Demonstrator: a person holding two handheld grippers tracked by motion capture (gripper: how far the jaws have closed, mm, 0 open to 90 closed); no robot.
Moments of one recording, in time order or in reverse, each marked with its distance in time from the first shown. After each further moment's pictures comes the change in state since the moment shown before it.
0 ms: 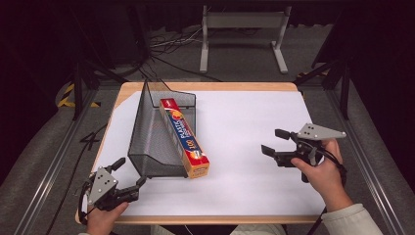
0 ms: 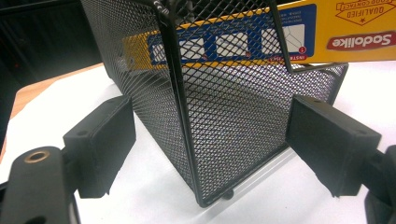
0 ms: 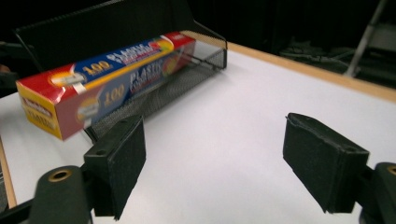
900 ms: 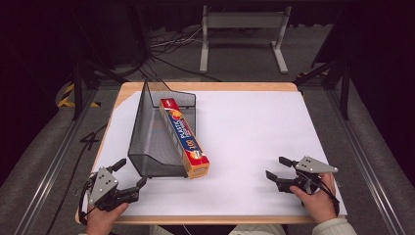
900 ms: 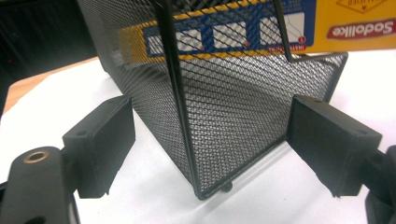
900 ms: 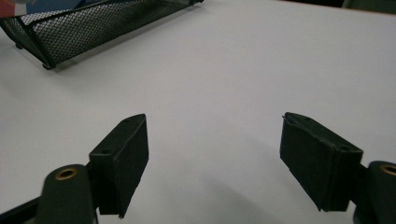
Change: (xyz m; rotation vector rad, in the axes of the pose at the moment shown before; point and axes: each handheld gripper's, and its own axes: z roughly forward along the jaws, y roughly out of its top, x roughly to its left) left arm 0.001 -0.004 0.002 0.032 -0.023 0.008; right arm -0.007 -0.114 0.007 0.042 -0.080 0.027
